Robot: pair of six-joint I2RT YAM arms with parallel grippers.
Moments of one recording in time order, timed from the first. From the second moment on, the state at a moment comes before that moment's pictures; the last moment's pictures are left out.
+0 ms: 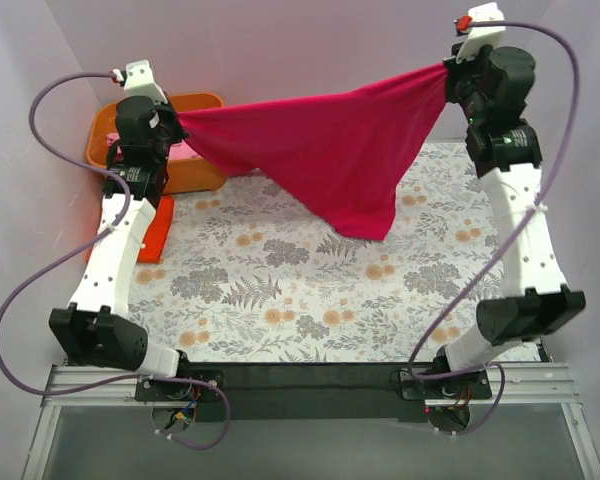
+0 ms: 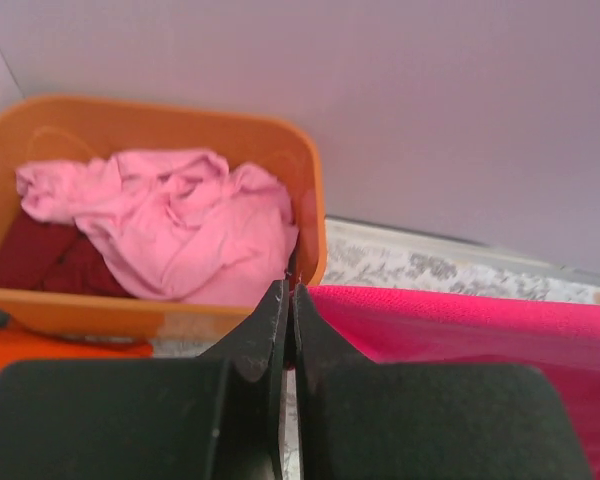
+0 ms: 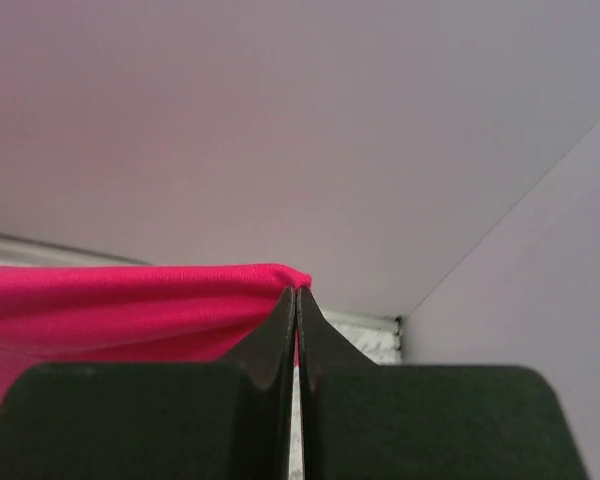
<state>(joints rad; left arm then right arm) -0.12 1.46 1.57 -0.26 -0.21 -0.20 0.15 1.62 1.96 -0.38 0.05 -0.23</state>
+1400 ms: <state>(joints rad) -0.11 1.49 1.19 -0.13 -0.07 -0.13 0.16 1.44 1.36 -0.10 -0.04 -0.44</state>
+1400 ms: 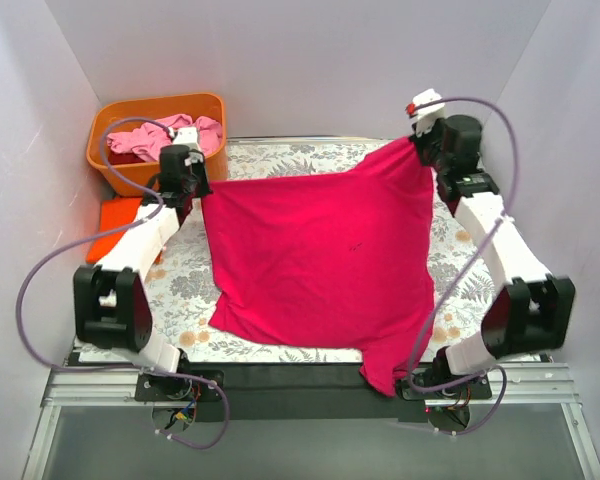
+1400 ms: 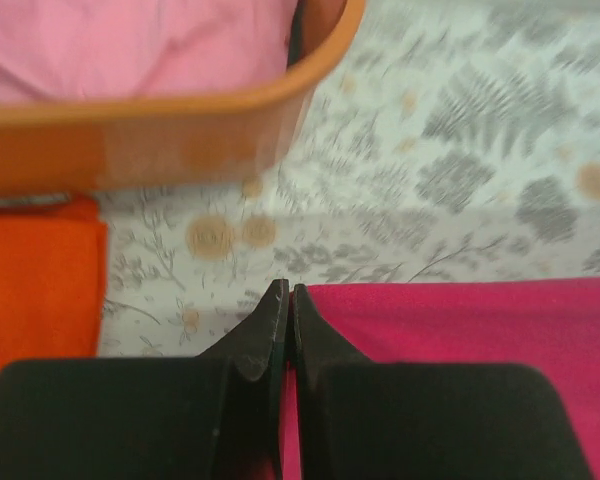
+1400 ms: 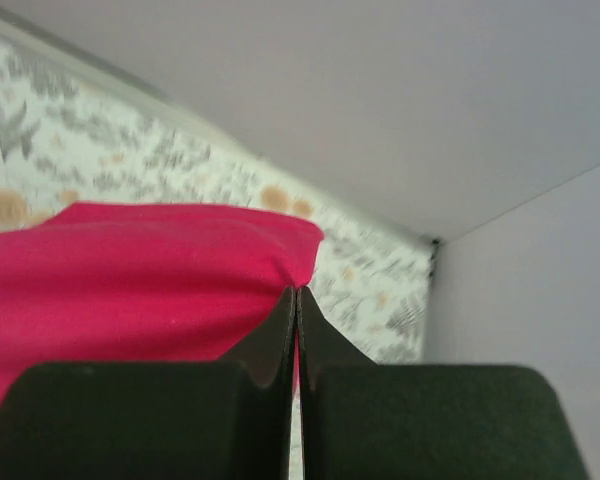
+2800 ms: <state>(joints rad) -0.12 2.00 1.34 0.14 -0.04 -0.18 0.13 1.90 1.32 0.20 0.09 -0.44</state>
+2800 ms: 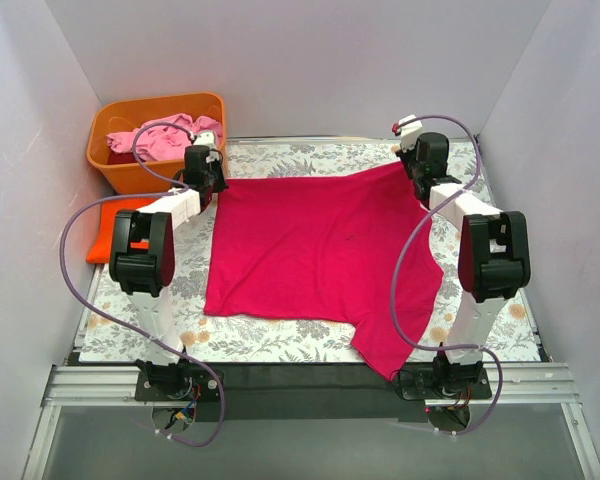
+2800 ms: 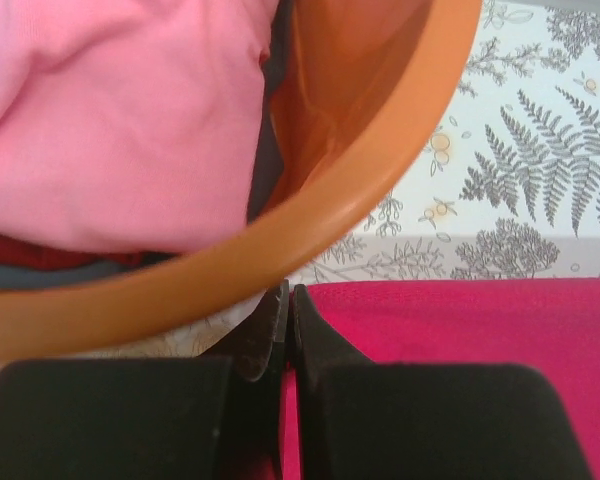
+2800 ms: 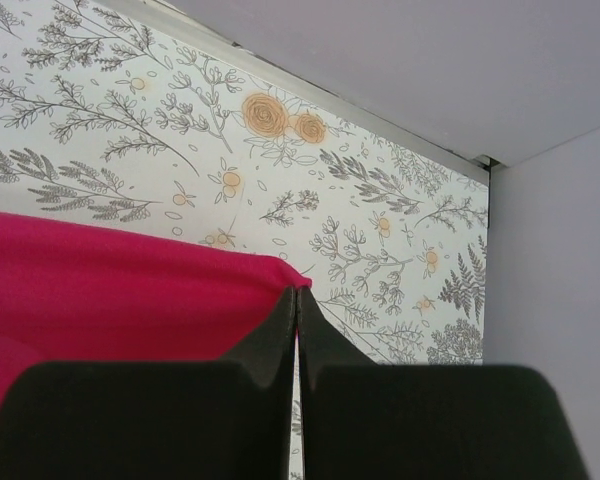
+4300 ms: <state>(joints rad) -0.11 1.70 0.97 -0.03 0.01 -0.41 0.13 1.44 0.84 -0.13 0.22 0.24</state>
